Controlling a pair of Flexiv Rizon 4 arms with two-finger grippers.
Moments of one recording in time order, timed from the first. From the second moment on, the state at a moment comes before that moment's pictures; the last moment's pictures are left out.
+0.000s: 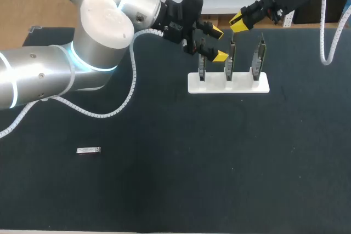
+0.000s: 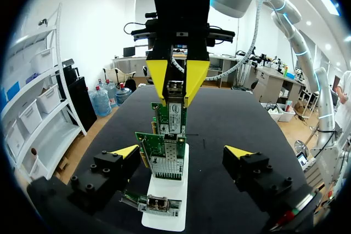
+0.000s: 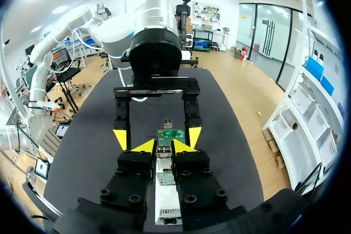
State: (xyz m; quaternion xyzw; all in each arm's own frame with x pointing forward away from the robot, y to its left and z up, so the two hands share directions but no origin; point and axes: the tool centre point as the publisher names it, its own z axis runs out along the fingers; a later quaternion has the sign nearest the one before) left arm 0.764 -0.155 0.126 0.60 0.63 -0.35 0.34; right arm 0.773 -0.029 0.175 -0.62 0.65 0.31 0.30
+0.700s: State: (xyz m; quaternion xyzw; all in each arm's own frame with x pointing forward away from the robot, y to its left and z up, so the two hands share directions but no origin) left arm 0.764 -0.155 0.126 0.60 0.63 -0.35 0.34; right arm 0.771 -0.027 0.171 -0.62 0.65 0.31 0.30
